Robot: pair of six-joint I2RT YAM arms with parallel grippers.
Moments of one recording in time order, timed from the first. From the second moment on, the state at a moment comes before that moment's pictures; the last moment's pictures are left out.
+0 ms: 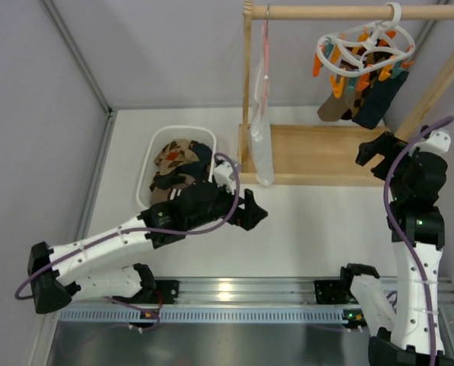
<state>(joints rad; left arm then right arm) -1.01 1.03 0.91 -0.23 -0.09 -0.56 -0.15 0.75 1.03 -0.50 -0.02 0.37</state>
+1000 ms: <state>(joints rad) -1.12 1.02 0.78 -0.03 0.19 -0.52 -0.38 1.28 0.96 0.14 -0.32 0.31</state>
